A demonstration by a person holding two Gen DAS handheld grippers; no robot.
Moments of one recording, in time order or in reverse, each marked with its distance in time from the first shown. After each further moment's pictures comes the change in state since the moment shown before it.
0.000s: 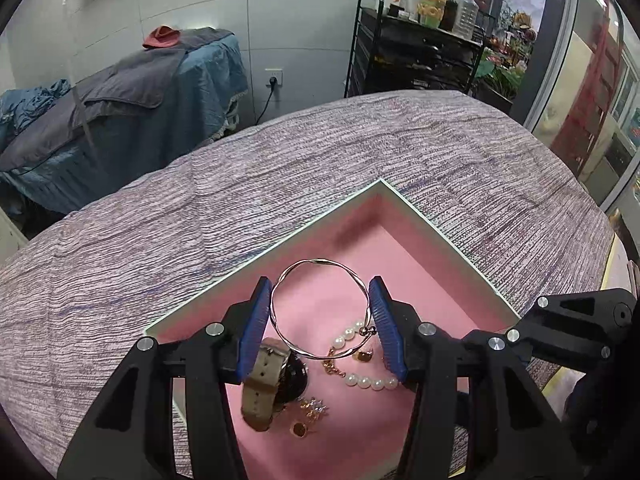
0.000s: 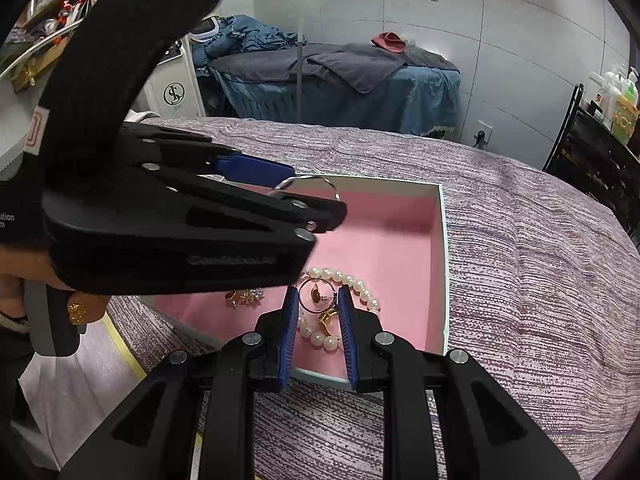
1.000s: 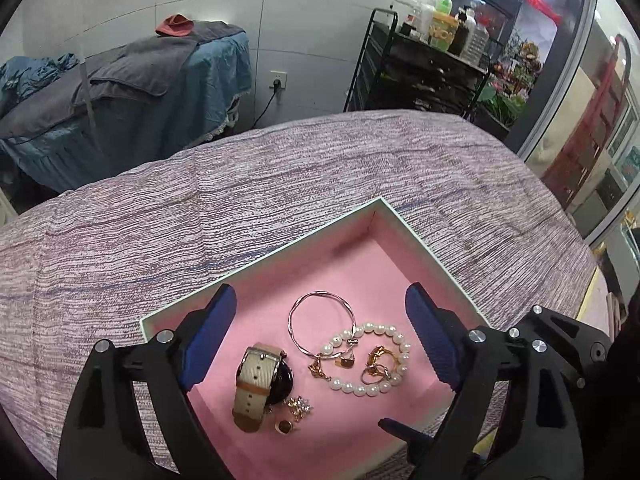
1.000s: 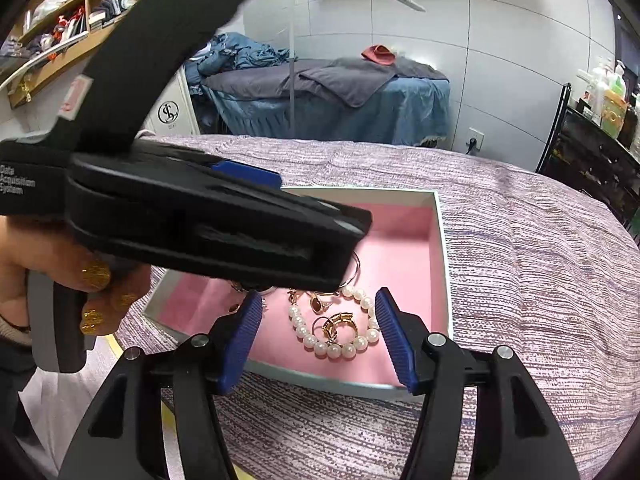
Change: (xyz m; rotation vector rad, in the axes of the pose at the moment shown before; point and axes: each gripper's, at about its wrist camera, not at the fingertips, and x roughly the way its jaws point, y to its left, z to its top) left arm -0.025 0.014 -0.007 -0.127 -0.068 -0.058; right arm -0.008 0.005 -0.006 0.042 -0.074 -0.011
